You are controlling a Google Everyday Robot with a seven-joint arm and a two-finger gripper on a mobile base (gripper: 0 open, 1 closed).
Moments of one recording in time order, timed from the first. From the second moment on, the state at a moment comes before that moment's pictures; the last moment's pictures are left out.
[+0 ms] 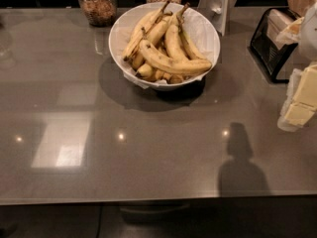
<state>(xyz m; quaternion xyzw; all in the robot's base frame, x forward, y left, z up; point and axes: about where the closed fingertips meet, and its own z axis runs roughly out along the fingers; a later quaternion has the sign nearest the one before) 0.438 -0.217 0.976 -0.60 0.78 -0.03 0.16</state>
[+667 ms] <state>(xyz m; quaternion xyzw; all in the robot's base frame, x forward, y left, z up) 0.438 -0.226 0.976 -0.60 0.78 -0.03 0.16</state>
